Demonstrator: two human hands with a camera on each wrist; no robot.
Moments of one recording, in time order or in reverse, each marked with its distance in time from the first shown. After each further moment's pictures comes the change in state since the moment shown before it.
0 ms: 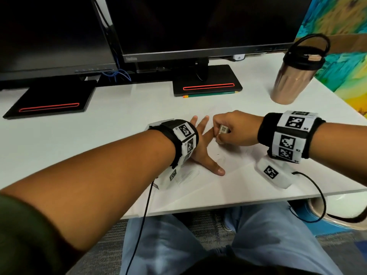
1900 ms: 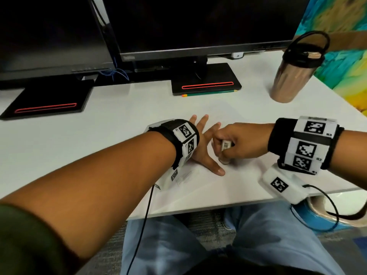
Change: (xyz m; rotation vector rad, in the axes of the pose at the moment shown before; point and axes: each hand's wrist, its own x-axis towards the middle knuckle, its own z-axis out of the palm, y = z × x) left_hand 0.001 0.000 0.001 -0.011 0.023 -0.009; right_hand -0.021 -0.006 0.004 0.093 -0.202 -0.049
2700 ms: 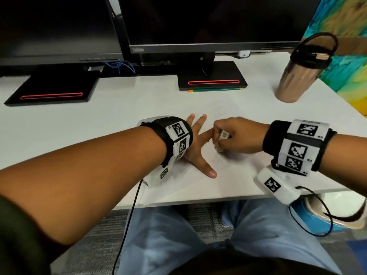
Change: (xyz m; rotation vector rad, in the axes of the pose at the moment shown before) left_hand -0.018 -0.017 0.017 0.039 -0.012 0.024; right_hand 0.008 -0.012 0.012 -0.008 0.200 0.061
